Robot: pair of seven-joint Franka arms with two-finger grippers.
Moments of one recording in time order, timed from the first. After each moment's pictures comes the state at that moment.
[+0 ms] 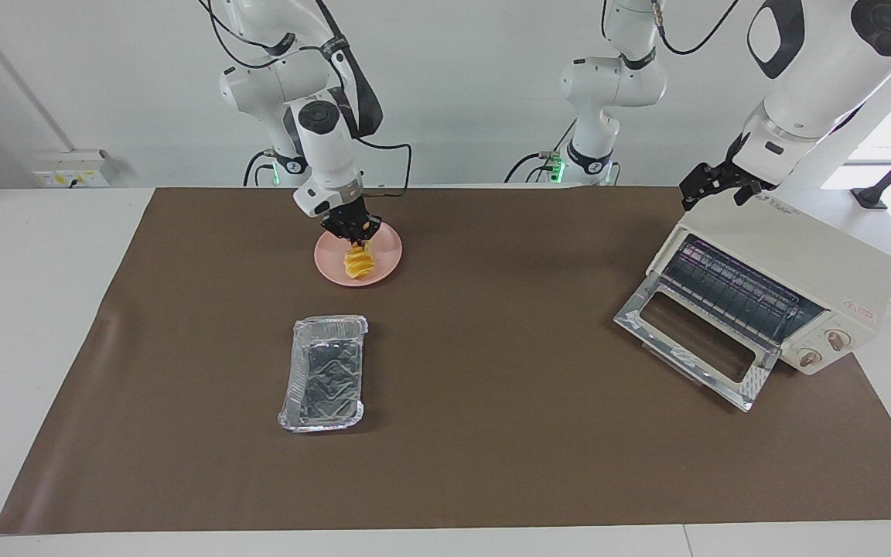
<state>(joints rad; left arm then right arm) -0.18 -0.02 0.12 -1.63 0.01 1.44 -0.08 0.46 -0.23 0.01 -2.65 0.08 2.44 0.54</state>
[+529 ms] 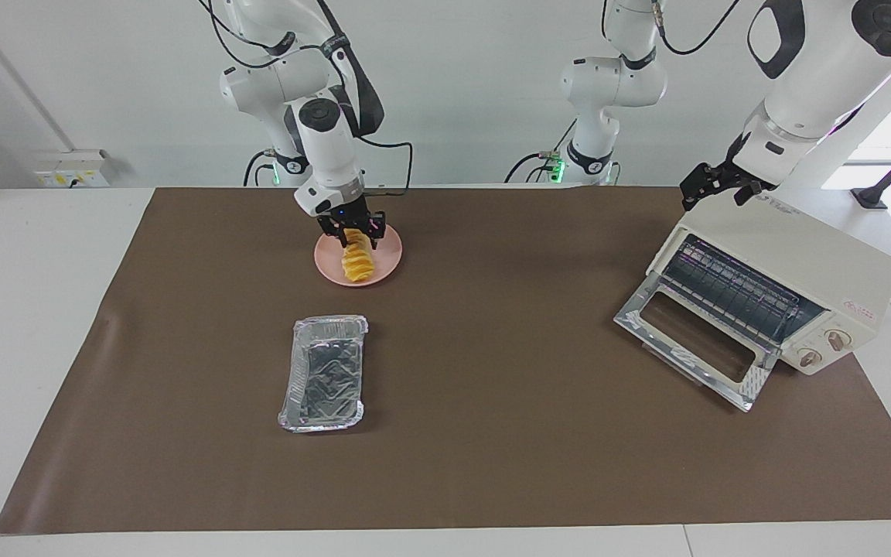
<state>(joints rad) -0.18 -0.02 0.12 -1.63 0.01 1.44 -0.08 0.46 -0.23 0.01 -2.58 0.08 2.38 0.55</state>
